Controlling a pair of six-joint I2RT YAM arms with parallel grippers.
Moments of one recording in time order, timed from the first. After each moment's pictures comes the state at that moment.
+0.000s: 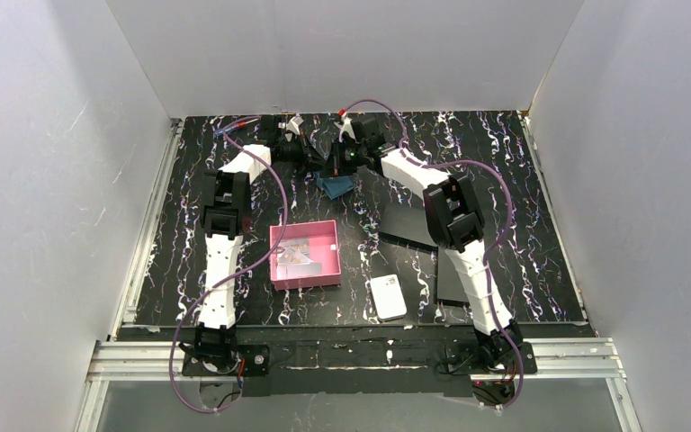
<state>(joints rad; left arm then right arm) -0.16 2.57 2.05 -0.33 0.87 -0.66 0.56 2.46 2.05 -0.22 -0.54 0.46</state>
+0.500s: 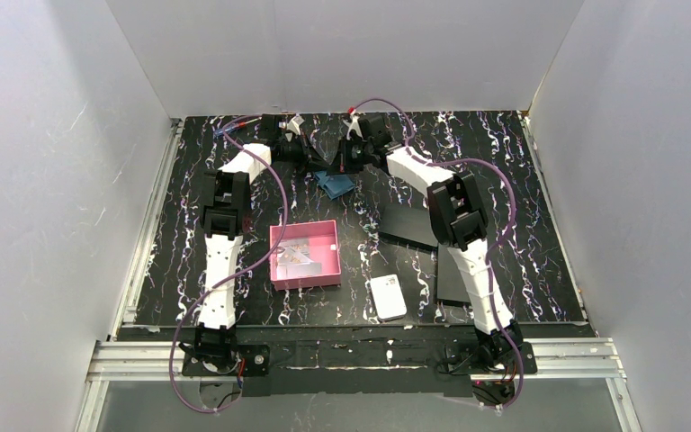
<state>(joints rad) -0.16 2.56 2.05 -0.37 0.85 -0.62 0.53 2.45 2.04 -0.24 -0.51 0.48</state>
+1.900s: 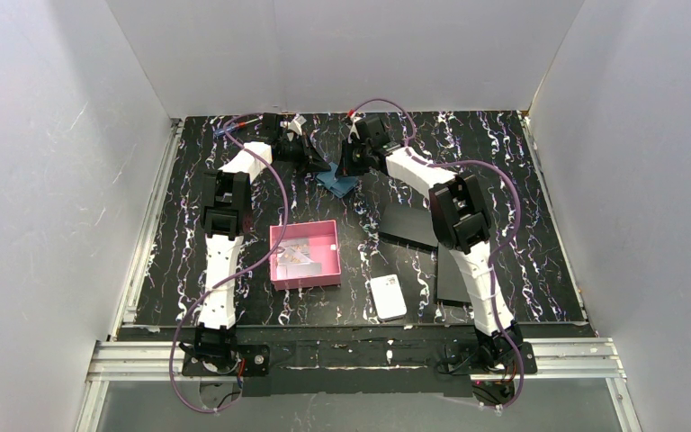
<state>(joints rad) -0.16 2.55 2.07 -0.43 0.84 -0.56 0.54 2.40 1.98 -0.31 -0.31 0.39</state>
